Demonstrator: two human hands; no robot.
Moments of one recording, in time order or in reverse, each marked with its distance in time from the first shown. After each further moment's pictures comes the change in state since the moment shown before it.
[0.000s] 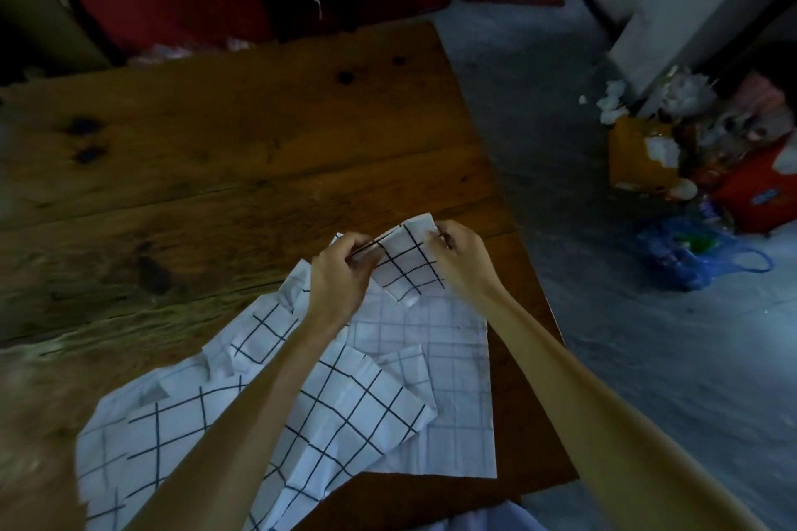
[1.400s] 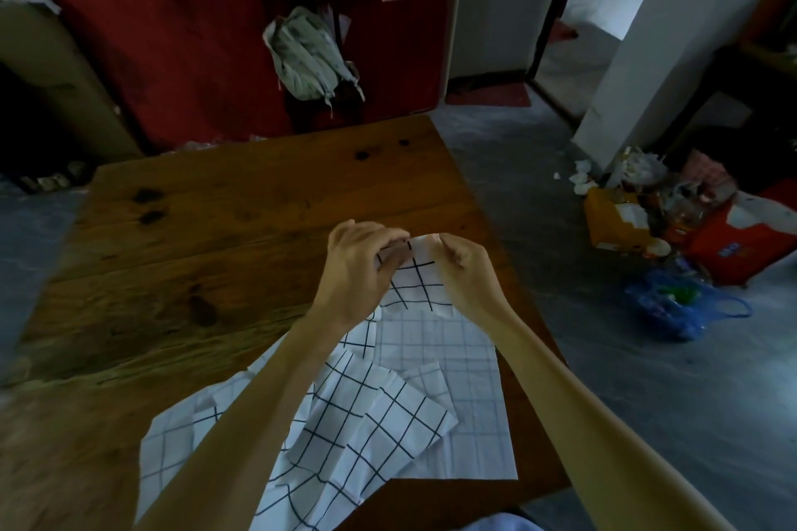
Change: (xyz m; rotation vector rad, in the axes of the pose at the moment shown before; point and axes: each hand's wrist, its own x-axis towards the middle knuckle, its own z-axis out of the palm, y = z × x) left_hand -0.031 0.079 -0.083 0.293 0.045 0.519; right_hand -0.083 -0.080 0.010 0.014 0.118 -0.343
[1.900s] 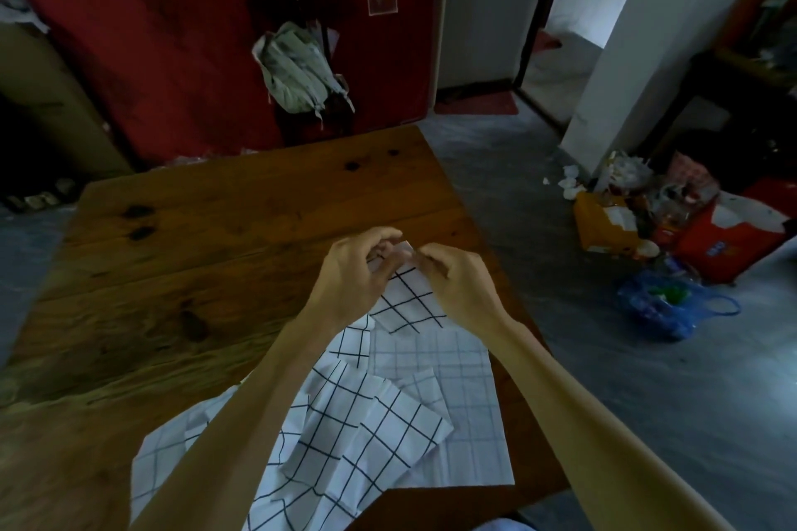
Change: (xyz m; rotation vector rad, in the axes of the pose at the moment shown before) left_hand 0.009 0.011 -0.009 -0.228 -0.099 -0.043; right_hand -0.002 0.000 -0.009 -0.295 -0.013 -0.193
